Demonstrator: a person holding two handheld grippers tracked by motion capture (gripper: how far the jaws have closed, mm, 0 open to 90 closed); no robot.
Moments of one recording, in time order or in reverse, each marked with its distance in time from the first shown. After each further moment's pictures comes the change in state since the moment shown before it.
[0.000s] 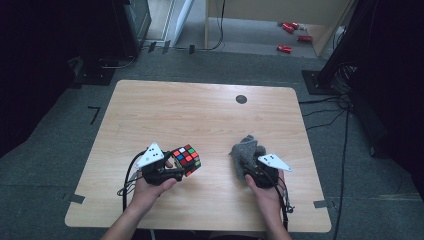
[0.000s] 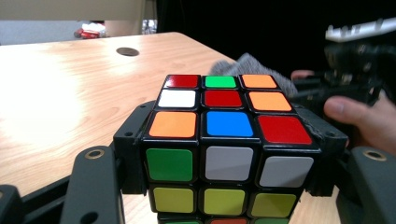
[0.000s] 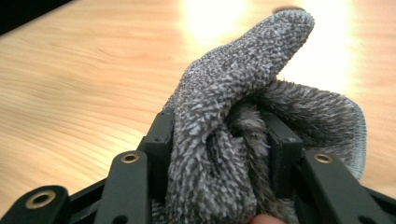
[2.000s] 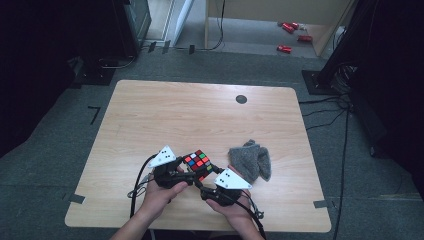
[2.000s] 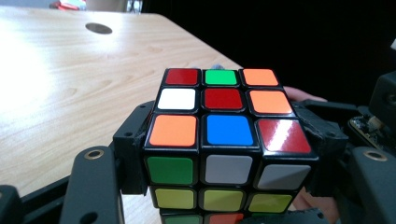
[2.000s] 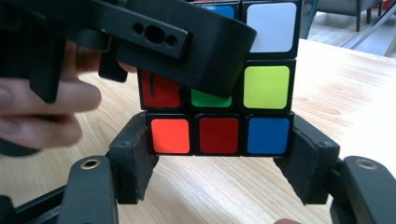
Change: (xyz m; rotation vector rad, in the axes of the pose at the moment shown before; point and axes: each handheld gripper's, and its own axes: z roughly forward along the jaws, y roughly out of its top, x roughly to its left) left arm -0.023 -0.005 0.024 0.078 -0.070 -0.080; right arm 0.116 -0.011 0.001 -0.117 0.338 -0.295
